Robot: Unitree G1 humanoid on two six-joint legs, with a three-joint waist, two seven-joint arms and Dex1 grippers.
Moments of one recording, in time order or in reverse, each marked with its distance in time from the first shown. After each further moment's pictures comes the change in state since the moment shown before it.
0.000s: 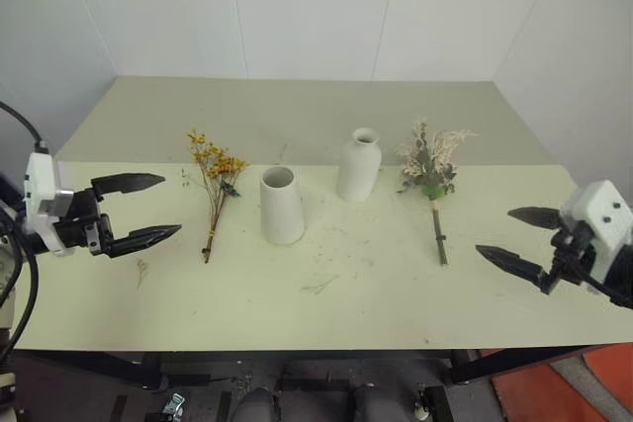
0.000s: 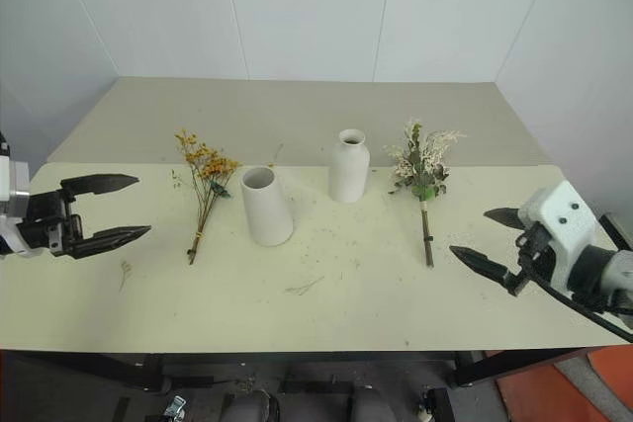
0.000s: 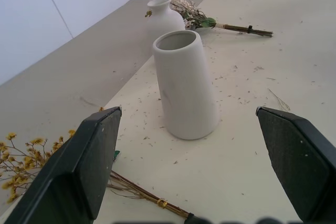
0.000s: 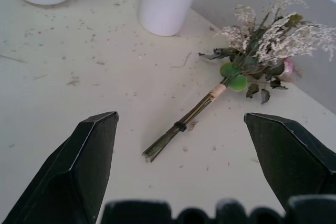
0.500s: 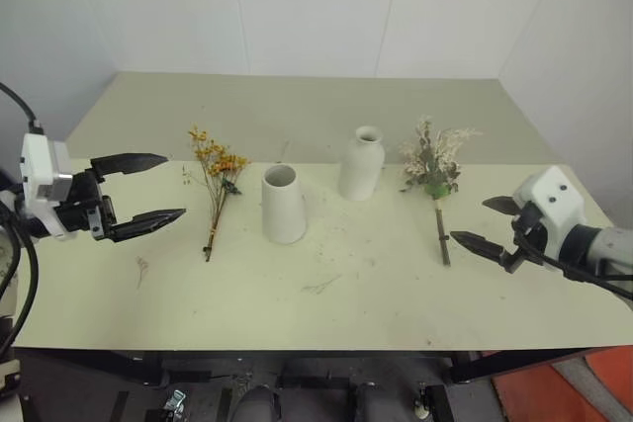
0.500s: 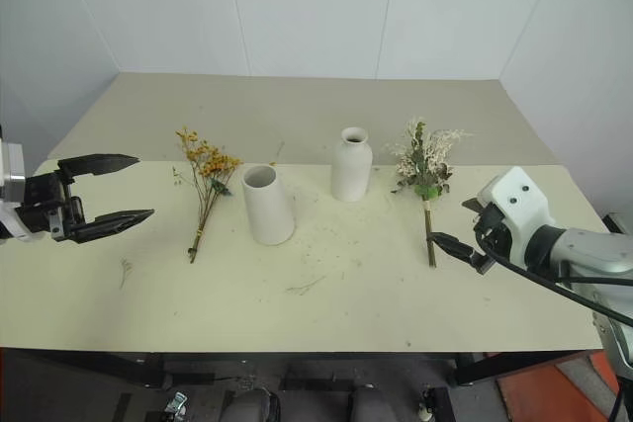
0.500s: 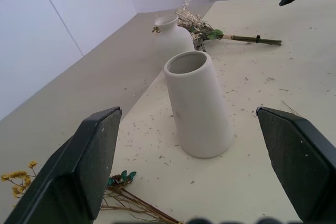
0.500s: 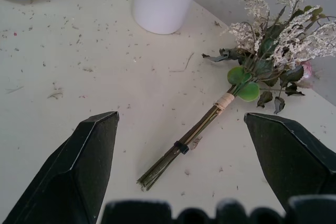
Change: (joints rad) left arm -0.088 -0.003 -0.019 -0.020 0.006 -0.001 0.025; right arm -0.210 -0.009 0.219 0.058 -0.034 0.129 -0.086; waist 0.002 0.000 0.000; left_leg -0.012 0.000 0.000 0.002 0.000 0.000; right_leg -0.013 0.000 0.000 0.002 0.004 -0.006
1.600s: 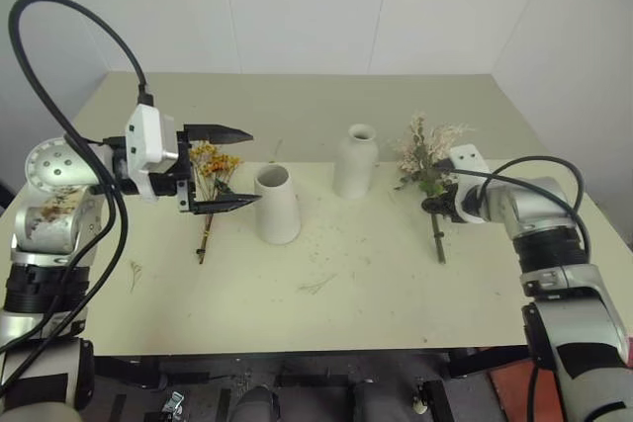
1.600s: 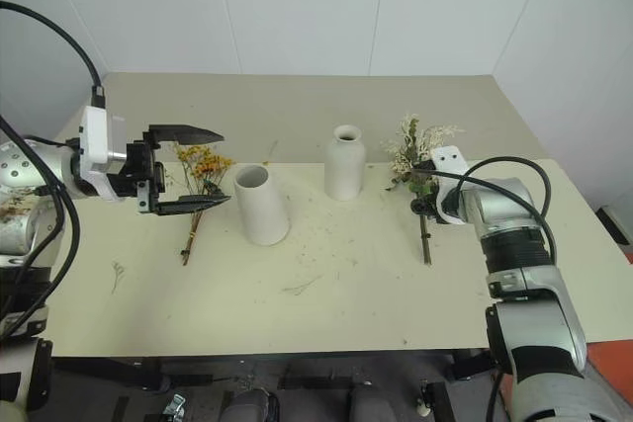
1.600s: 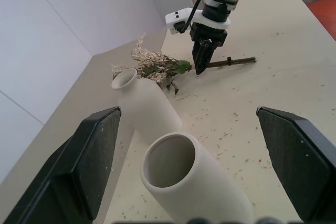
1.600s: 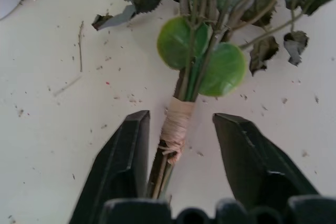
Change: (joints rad) left arm -0.297 -0.117 -0.294 -0.062 0.118 -0.055 0.049; right arm -0.760 0.395 0.377 0.951 -0.291 0.252 -0.249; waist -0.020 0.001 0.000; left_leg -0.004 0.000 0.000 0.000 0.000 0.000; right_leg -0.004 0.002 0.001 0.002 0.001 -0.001
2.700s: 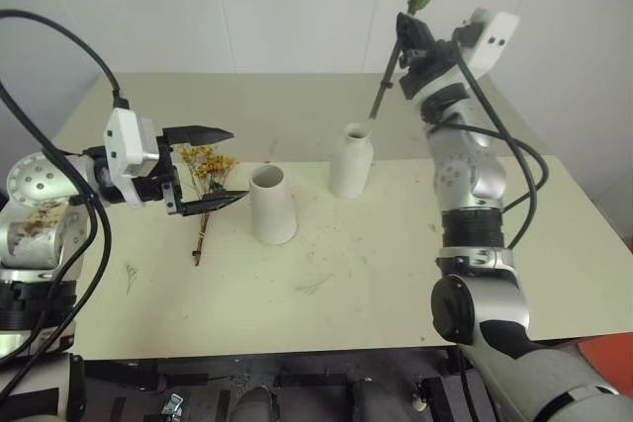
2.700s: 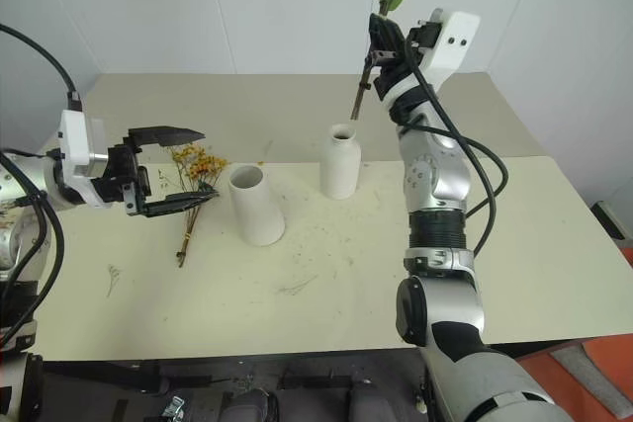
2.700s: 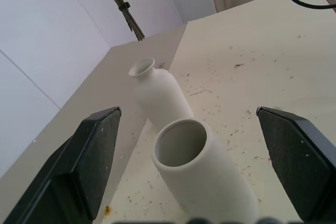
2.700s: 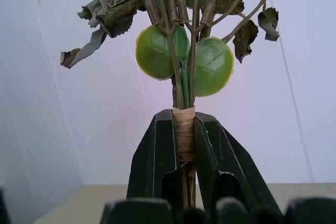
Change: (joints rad) left arm 0.120 0.013 0.078 -0.022 -0.025 0.017 0.059; right arm -0.177 0.469 -0.406 0.025 0.219 -1.020 -0.092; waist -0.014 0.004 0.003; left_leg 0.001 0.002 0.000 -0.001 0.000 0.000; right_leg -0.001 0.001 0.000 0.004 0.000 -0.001
